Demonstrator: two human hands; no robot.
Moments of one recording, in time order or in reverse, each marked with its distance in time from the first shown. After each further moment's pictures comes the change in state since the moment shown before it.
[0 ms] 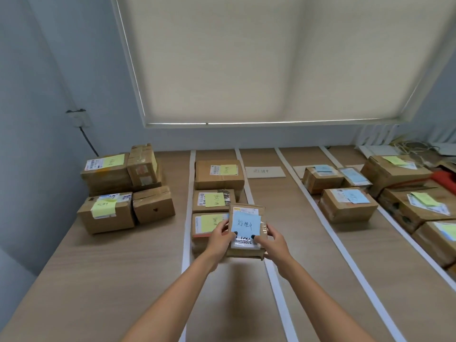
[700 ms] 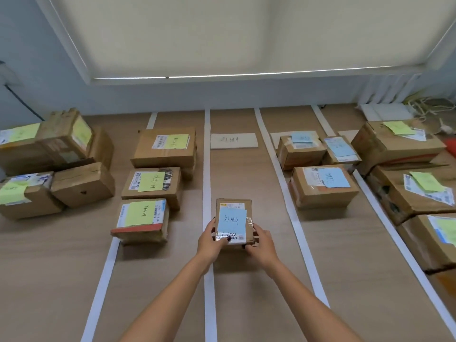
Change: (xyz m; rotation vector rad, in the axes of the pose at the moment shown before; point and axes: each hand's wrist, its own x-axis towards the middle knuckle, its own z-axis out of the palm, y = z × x) left_hand 0.110 -0.066 0.188 0.220 0.161 -0.118; right_hand 0.121 0.095 -0.166 -0.314 -0.098 0.085
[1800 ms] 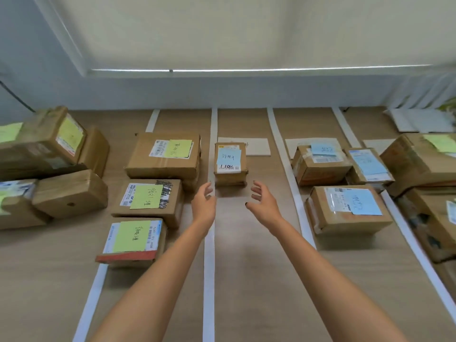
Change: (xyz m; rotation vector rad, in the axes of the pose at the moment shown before) left_hand 0.130 0.092 -0.026 -0.052 0.259 0.100; right_hand 0.148 -0.095 -0.022 0.076 -0.014 -0.072
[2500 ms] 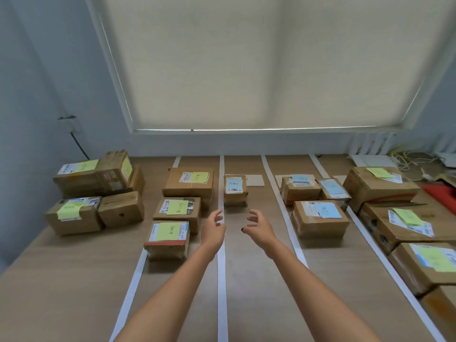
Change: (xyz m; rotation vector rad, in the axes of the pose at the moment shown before) left_hand -0.195 0.028 -0.075 0.068 -0.039 0.174; right_hand -0.197 -0.040 0.012 -0.012 0.011 -0.094
